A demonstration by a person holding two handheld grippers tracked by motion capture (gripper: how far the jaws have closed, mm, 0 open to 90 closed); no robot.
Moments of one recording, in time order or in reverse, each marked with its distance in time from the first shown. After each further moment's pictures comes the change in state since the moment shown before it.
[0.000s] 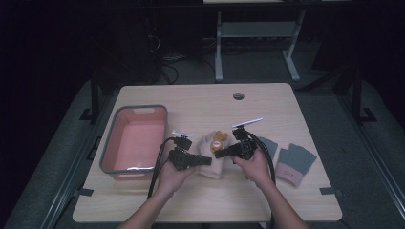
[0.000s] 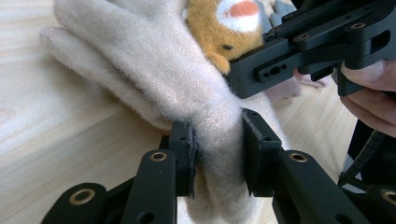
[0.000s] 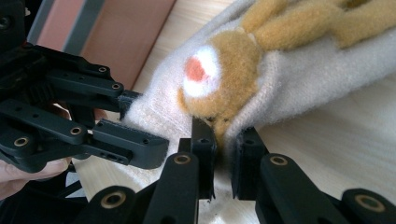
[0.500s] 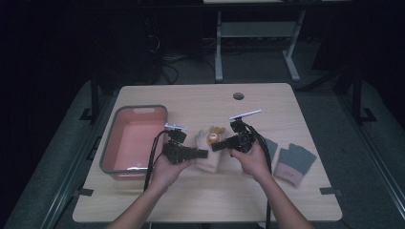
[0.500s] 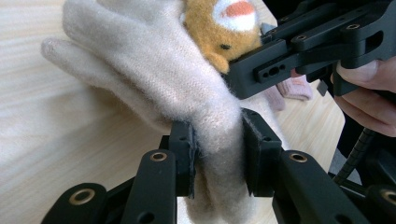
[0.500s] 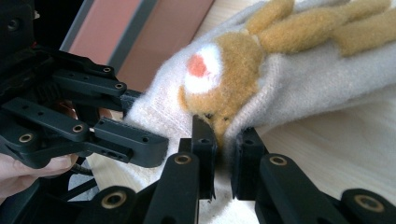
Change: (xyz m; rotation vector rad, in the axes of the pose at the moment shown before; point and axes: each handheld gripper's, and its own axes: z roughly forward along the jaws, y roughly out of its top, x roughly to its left) left arm -0.004 0.017 -0.028 -0.047 -0.009 0.026; right arm 0.021 0.020 -0.013 -0.025 0.011 -0.037
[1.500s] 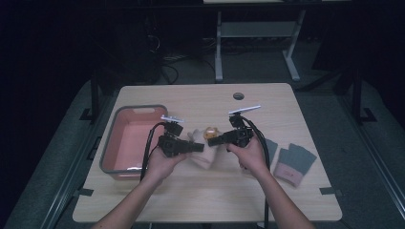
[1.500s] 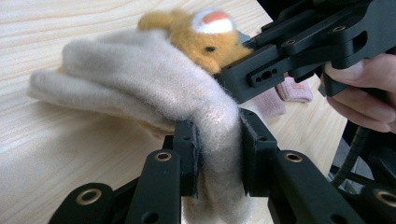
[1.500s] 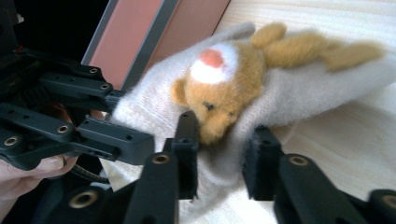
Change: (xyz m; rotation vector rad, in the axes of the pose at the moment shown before) left arm -0.001 0.018 -0.017 0.009 0.018 0.046; right arm -0.002 0.012 0.002 -0.018 0.053 0.062
